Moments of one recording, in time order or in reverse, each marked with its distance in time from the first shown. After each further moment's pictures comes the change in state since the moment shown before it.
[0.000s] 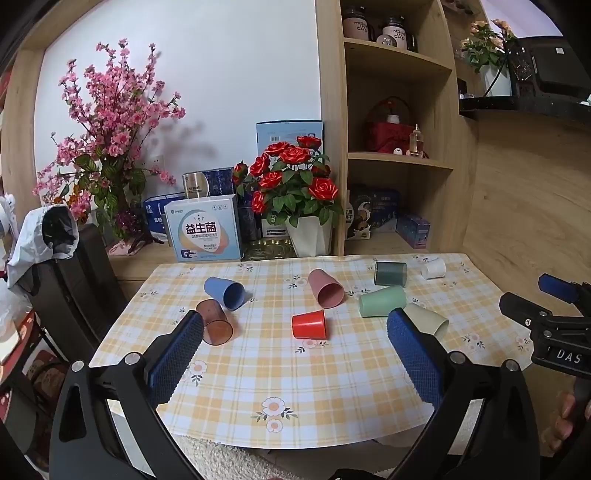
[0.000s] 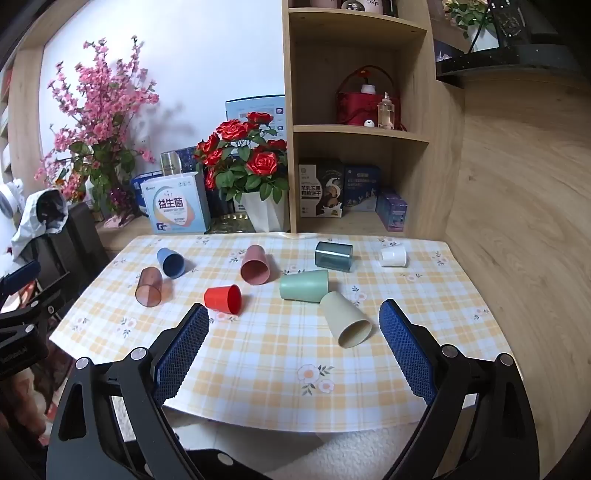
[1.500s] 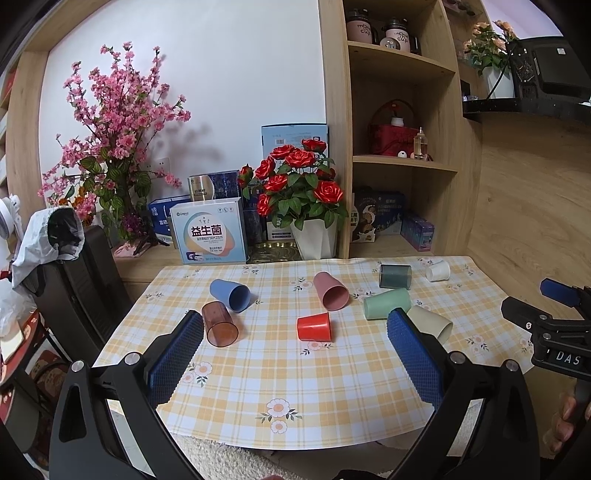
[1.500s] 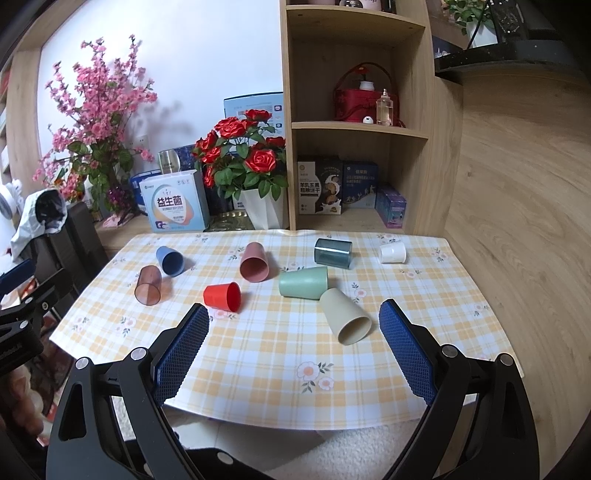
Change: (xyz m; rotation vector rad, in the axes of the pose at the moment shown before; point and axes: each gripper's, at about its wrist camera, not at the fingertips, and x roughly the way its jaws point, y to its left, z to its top) left arm 0.000 -0.002 0.000 -0.005 0.001 0.026; right arm 0.000 -0.001 0.000 0.001 0.011 -0.005
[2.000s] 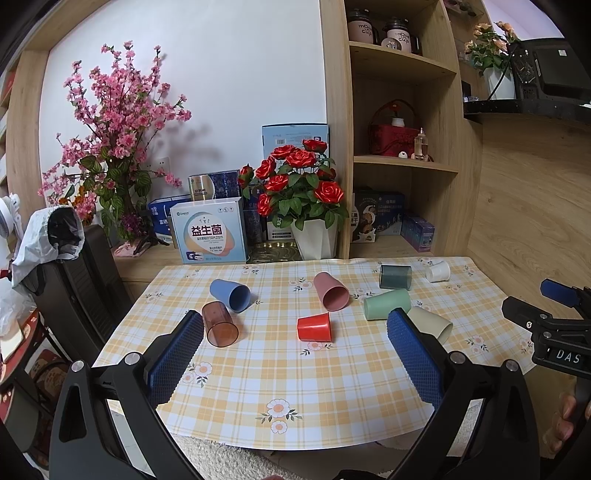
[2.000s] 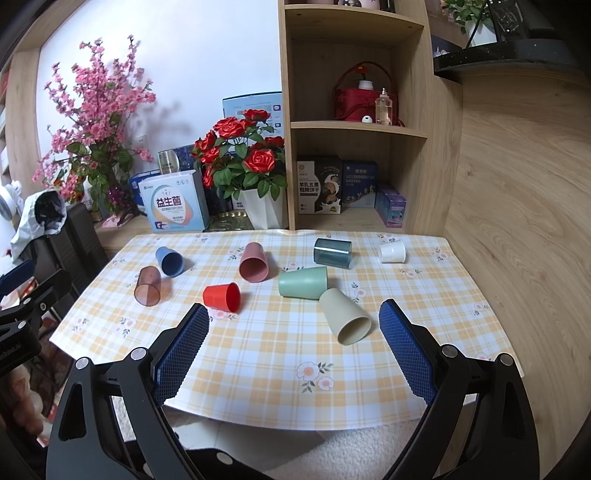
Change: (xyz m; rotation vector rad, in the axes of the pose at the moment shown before) left arm 0.001 0.000 -0.001 0.000 0.001 -0.001; right arm 0.001 0.000 0.000 -0.001 0.000 0.000
